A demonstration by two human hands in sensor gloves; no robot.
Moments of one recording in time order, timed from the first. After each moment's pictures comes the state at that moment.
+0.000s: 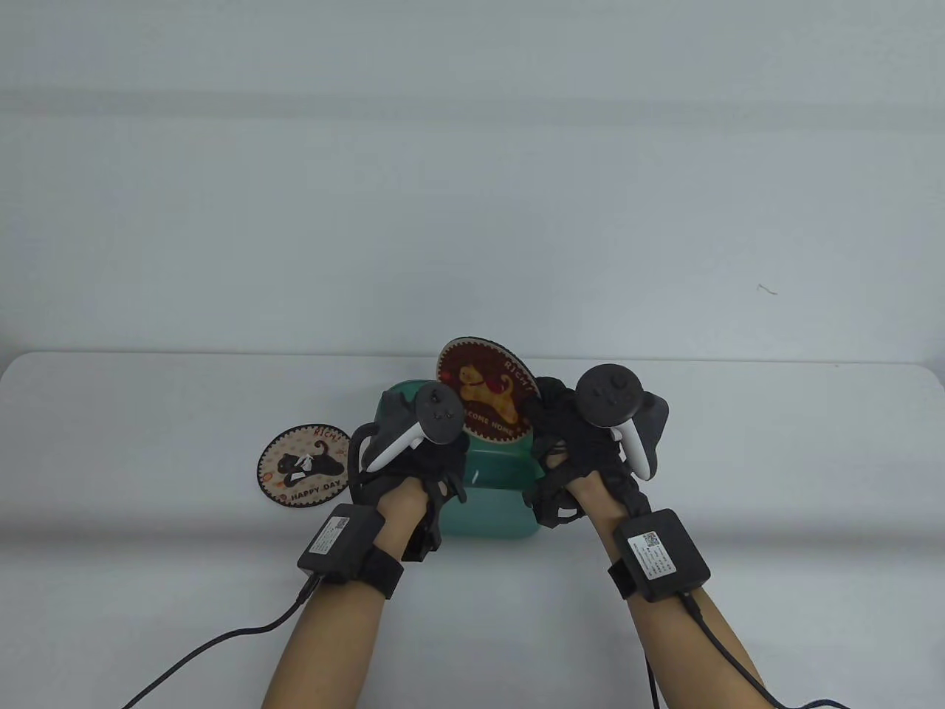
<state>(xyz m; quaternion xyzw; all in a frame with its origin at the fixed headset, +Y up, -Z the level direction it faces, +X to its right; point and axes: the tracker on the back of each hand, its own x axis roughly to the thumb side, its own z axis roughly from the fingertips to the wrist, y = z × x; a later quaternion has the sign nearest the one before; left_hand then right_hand) -0.099 -0.634 -0.476 -0.08 -0.09 0.16 0.98 0.124 -0.611 -0.482 0.02 -0.06 0.92 0.38</state>
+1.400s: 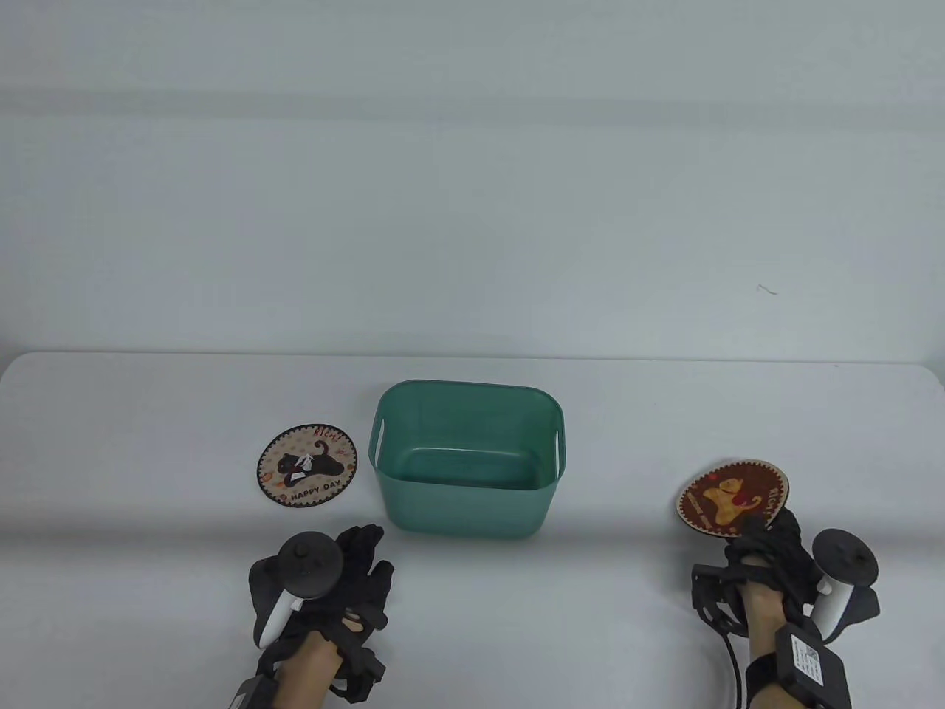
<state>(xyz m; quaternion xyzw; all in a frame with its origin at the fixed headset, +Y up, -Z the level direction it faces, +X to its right) -0.201 -0.747 -0.352 -0.03 -0.04 0.36 0.93 0.371 -0.770 -0.375 -0.38 -0.08 0.76 0.53</state>
